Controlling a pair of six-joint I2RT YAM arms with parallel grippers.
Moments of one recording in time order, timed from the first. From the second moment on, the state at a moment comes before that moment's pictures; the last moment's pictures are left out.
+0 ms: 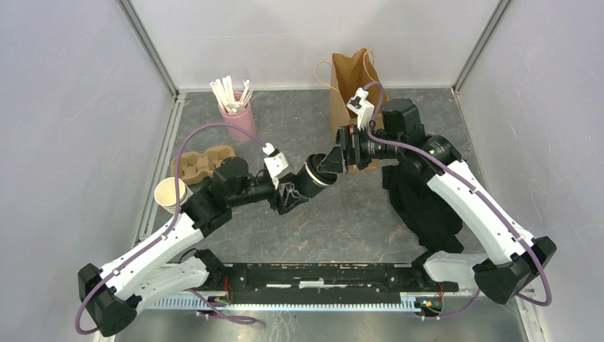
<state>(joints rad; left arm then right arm) -0.75 0.87 0.76 -0.15 0.42 0.07 0.57 1.24 1.36 -0.66 -0.62 0.45</state>
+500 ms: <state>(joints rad) -0.75 0.88 0.76 -0.16 0.42 0.07 0.57 1.24 1.30 -0.60 -0.59 0.51</state>
